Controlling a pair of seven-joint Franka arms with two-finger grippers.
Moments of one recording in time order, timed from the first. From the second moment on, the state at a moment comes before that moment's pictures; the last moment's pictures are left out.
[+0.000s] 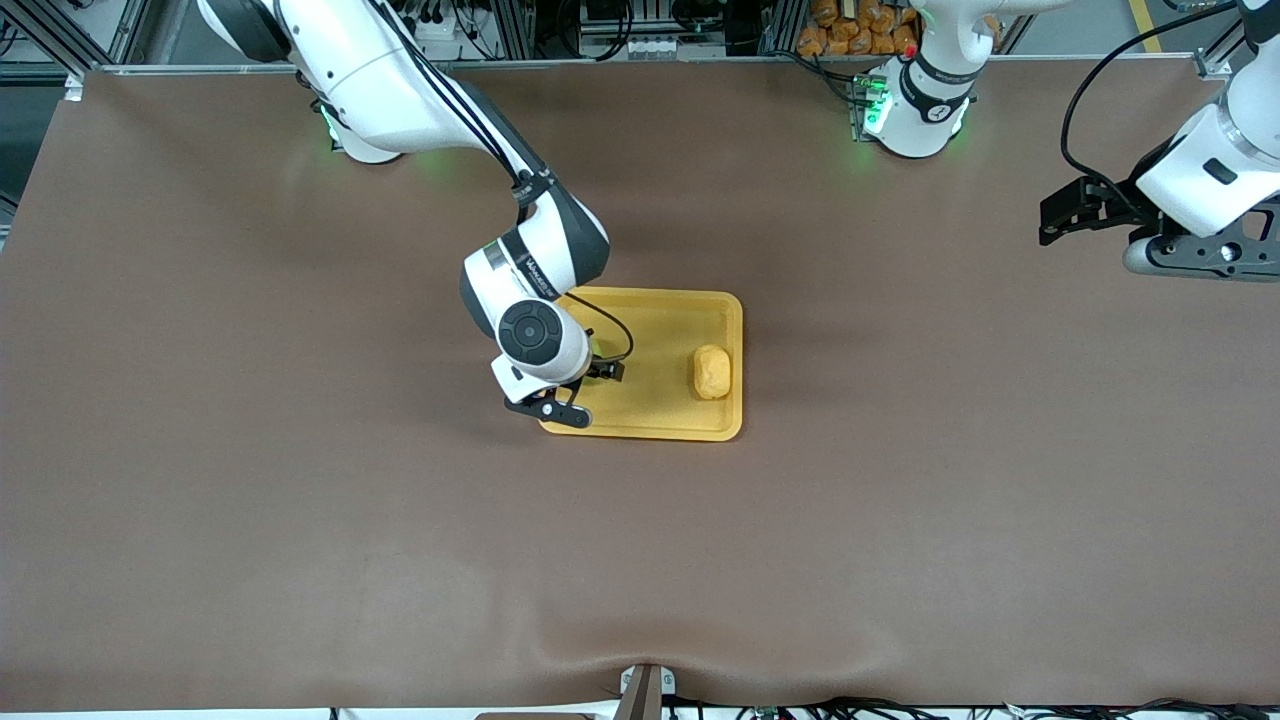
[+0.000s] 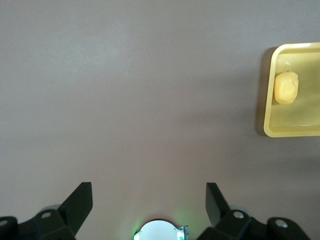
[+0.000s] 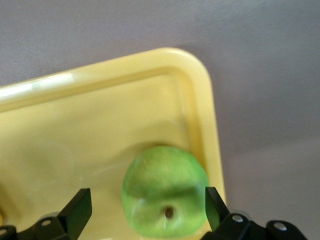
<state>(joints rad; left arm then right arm) 0.00 -0.02 -0.13 -1.60 0.03 1.51 -0.02 0.63 0.71 -0.02 -1.47 0.20 1.99 0.79</state>
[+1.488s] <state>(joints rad) 0.01 -0.01 -0.13 -1.60 0.03 1.57 -0.02 0.28 0.60 -0.04 -1.10 0.15 1.57 0.77</state>
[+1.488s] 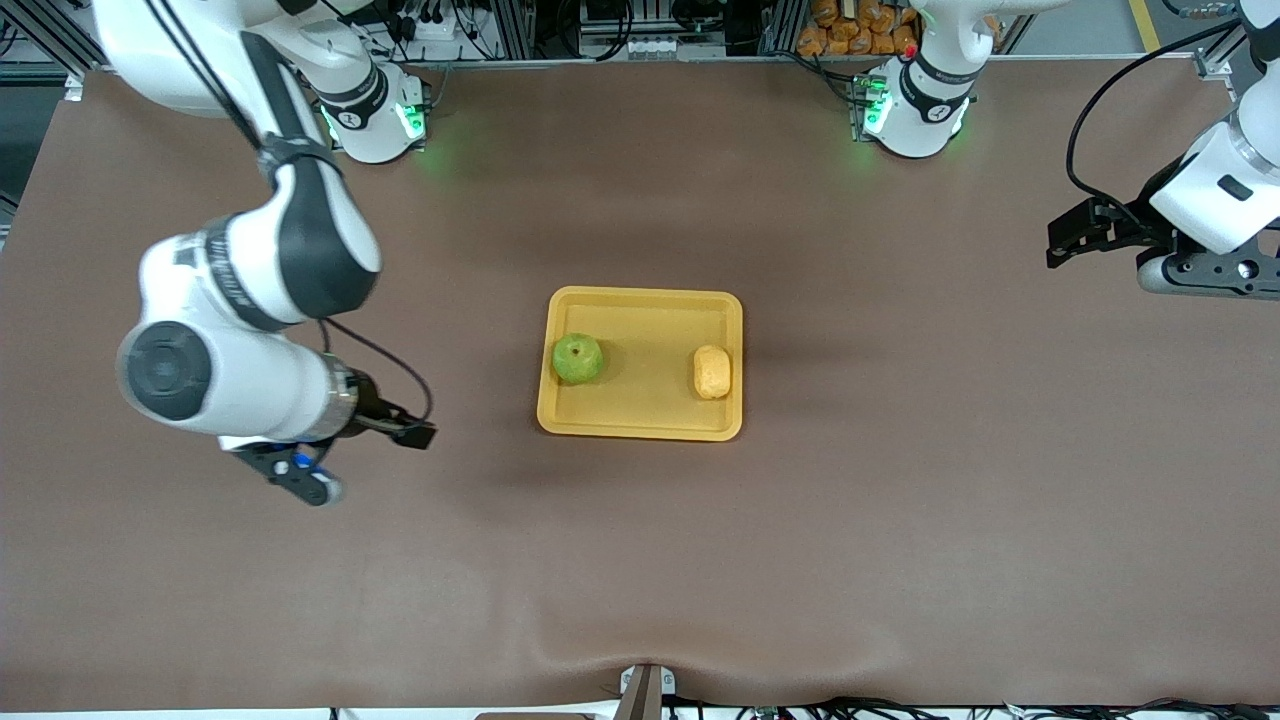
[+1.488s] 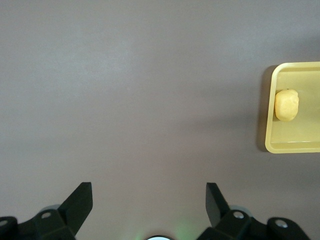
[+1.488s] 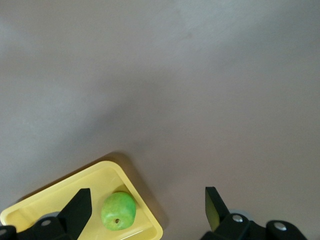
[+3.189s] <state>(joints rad) 0.01 0.00 -0.12 -1.60 0.03 1.57 -0.06 0.00 0.21 -0.03 -1.21 0.05 1.30 0.15</state>
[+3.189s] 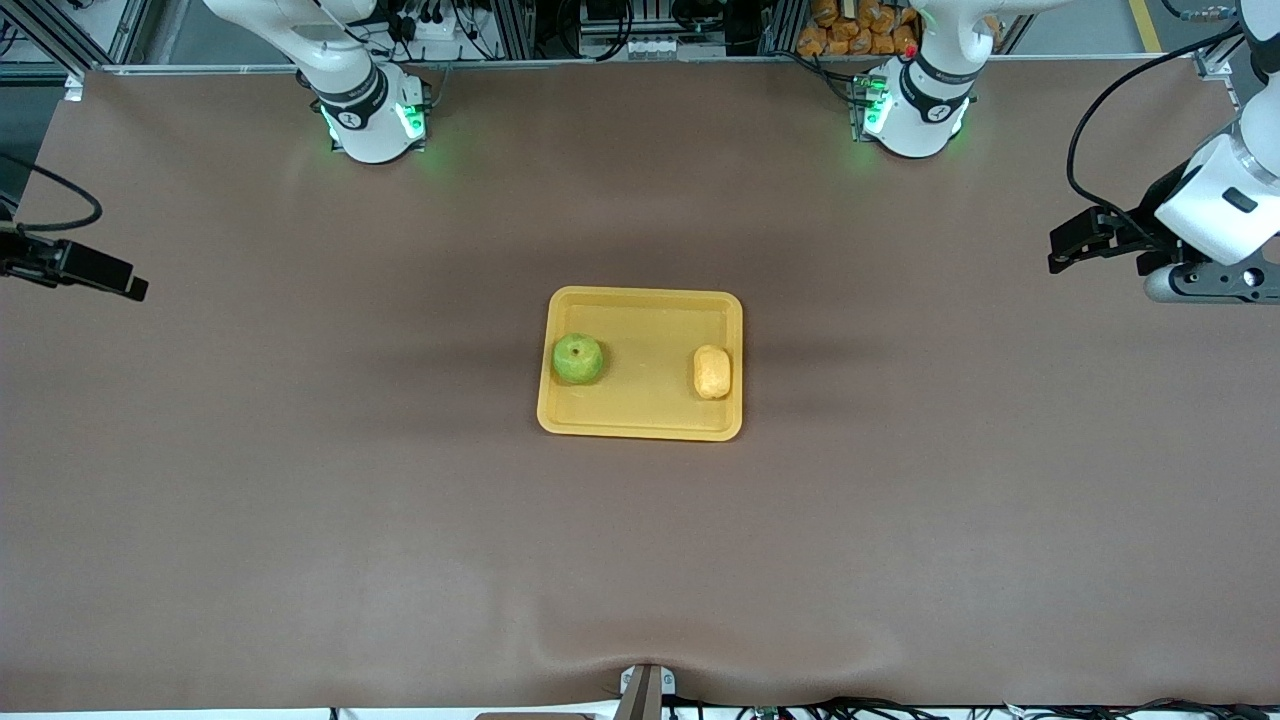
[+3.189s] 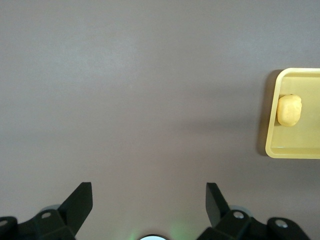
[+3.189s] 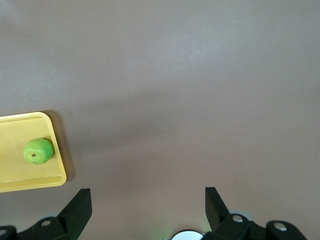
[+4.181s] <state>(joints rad) 0.01 0.00 -0.12 -1.60 0.03 1.57 -0.06 -0.01 -0.04 -0.03 -1.57 -0.01 1.46 -0.08</state>
